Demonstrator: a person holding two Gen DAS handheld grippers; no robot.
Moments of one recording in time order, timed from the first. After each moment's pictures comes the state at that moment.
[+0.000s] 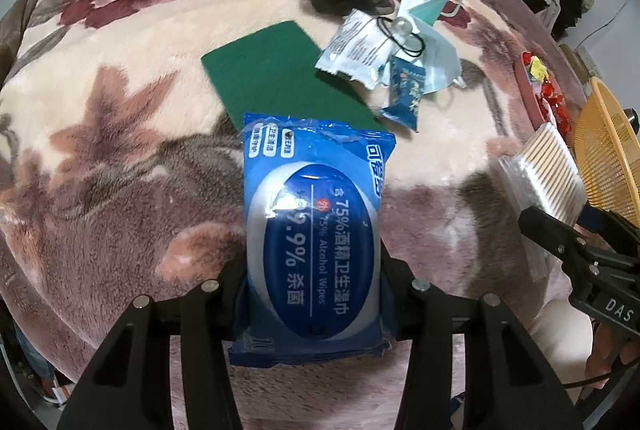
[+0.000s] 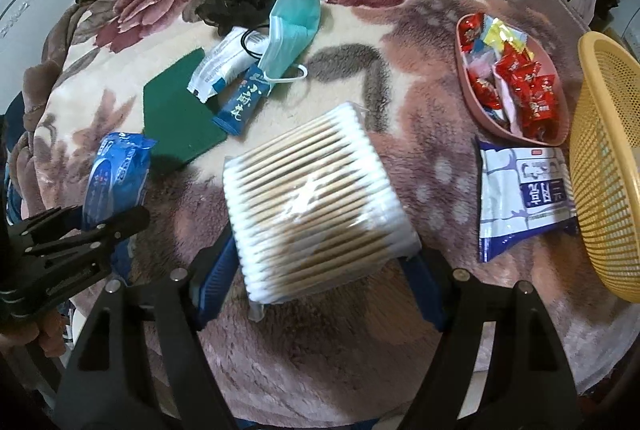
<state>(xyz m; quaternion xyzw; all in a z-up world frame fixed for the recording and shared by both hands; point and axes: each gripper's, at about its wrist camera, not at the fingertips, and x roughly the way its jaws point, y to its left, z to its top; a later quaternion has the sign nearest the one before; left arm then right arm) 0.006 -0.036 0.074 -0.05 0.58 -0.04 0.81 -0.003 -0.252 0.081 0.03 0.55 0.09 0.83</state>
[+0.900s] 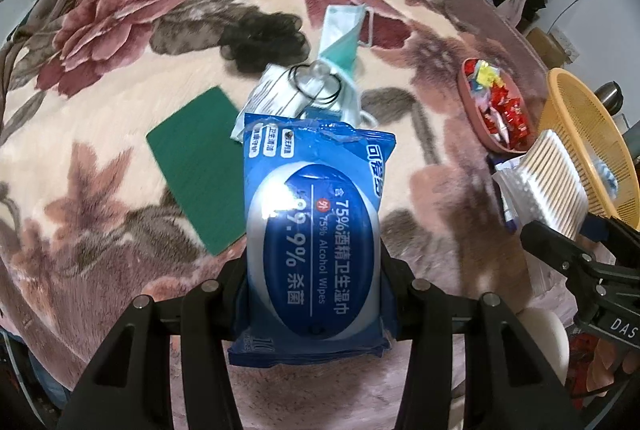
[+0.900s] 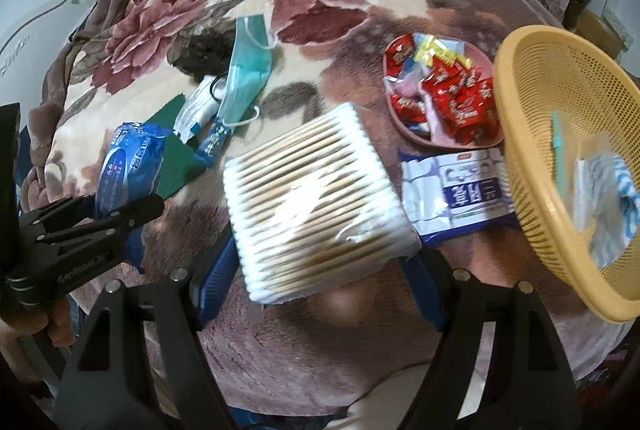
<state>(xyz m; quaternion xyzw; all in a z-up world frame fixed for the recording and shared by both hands) 0.028 -0.103 0.116 0.00 0.55 -0.08 0.83 -0.007 -0.307 0.118 0.07 0.53 0.07 0.84</state>
